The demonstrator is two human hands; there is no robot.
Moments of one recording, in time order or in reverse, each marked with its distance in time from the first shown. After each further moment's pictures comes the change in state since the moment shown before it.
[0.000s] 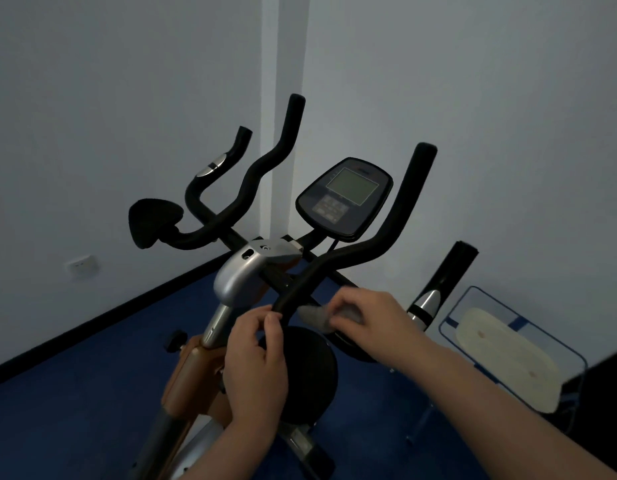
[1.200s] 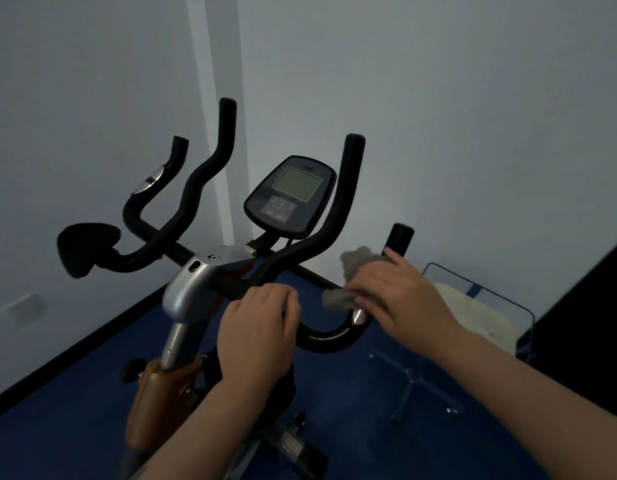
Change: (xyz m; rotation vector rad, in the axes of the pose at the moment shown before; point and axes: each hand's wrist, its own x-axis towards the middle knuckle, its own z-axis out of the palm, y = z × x) left_hand 0.020 0.058 0.027 0.536 -0.309 0.513; right_hand -0.052 0.042 -0.057 -0.474 0.328 -0.259
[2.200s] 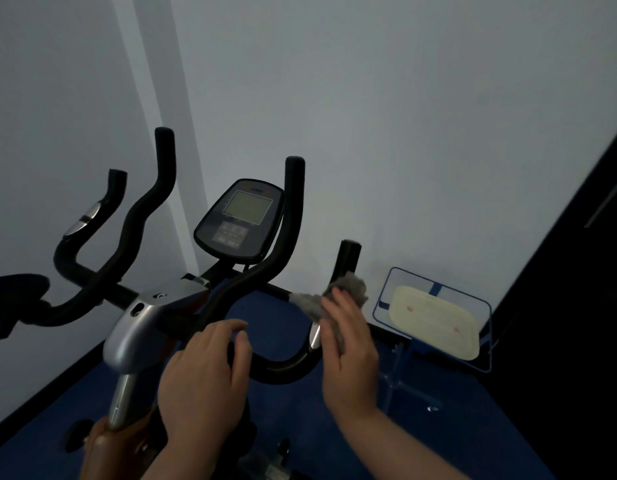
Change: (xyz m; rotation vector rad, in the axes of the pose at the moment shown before) left_hand -0.004 -0.005 0.004 0.011 0.037 0.028; right_hand -0.022 -0.044 0.079 0.353 0.643 0.618
